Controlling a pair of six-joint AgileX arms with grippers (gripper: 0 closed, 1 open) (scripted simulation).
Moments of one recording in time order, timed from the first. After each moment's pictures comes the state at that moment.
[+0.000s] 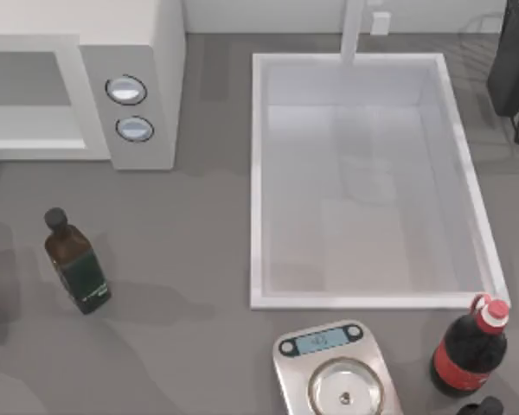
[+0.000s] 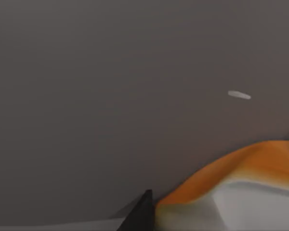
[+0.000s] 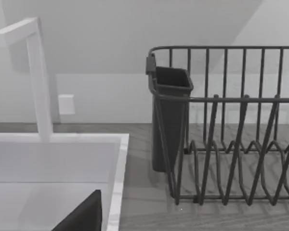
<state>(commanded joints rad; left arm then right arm) 0.41 1.92 1.00 -0.65 0.00 1.35 0.00 0.00 0.00 0.00 0.00 0.00</state>
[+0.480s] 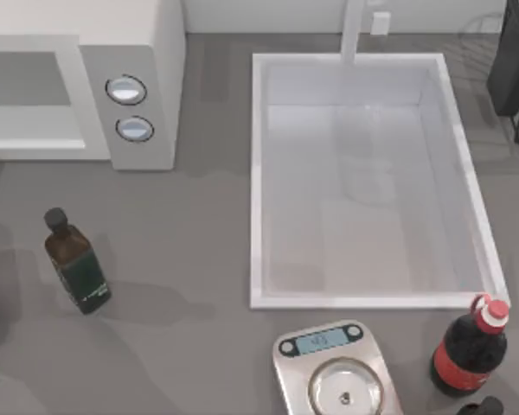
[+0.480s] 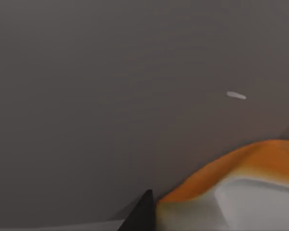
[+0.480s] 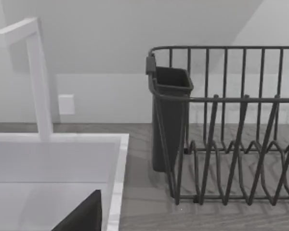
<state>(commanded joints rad) 0.41 1.92 1.00 -0.65 0.00 1.35 0.00 0.00 0.00 0.00 0.00 0.00</state>
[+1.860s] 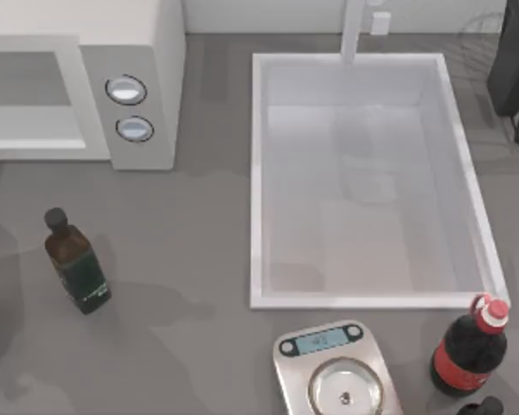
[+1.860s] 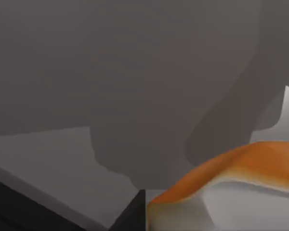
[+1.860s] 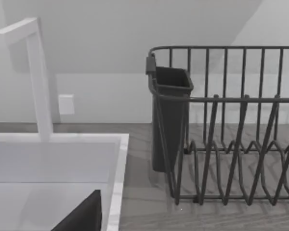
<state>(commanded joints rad) 0.39 1.79 1.15 -0.94 0.01 1.32 0.00 0.00 0.00 0.00 0.00 0.00</state>
